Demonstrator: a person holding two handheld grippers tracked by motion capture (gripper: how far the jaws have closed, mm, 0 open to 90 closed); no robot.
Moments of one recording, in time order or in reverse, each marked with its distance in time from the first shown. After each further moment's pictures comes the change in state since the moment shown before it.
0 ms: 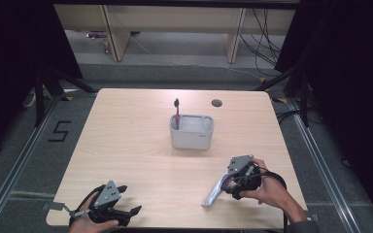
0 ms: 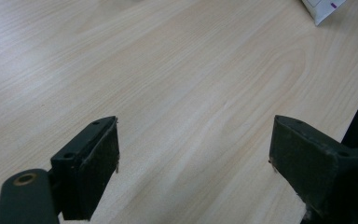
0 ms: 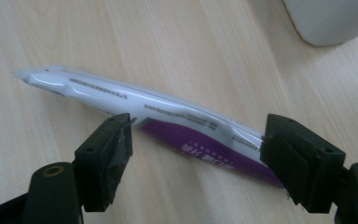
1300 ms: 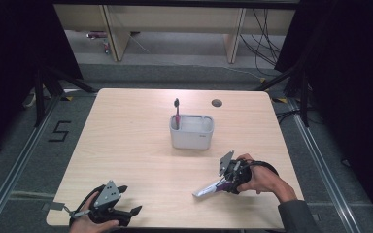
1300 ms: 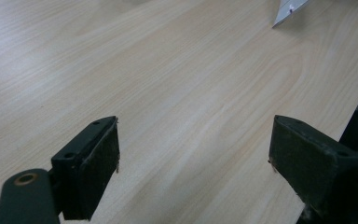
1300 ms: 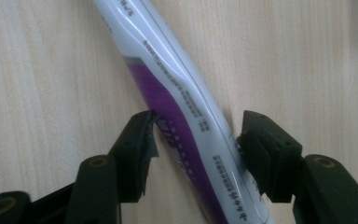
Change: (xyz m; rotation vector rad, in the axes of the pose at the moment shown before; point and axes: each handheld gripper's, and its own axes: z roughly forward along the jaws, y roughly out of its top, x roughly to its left) left arm -0.001 0.002 -0.002 0.008 -0.003 -0.009; right arm -0.017 0.013 0.030 0.243 0.155 -0.161
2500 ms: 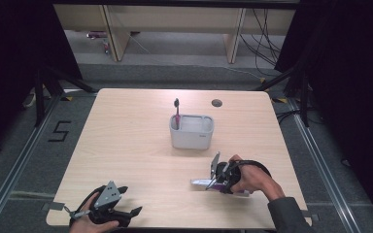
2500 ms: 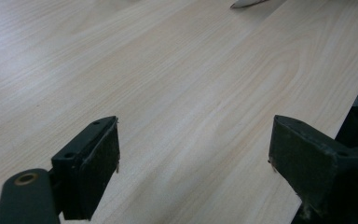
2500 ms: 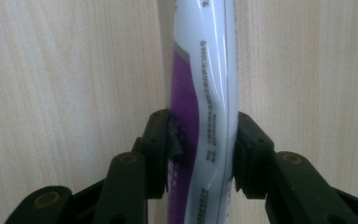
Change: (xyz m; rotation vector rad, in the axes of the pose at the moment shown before) left arm -0.002 0.000 0.000 0.003 -0.004 0.017; right arm 0.008 0.026 0.008 0.184 0.047 0.024
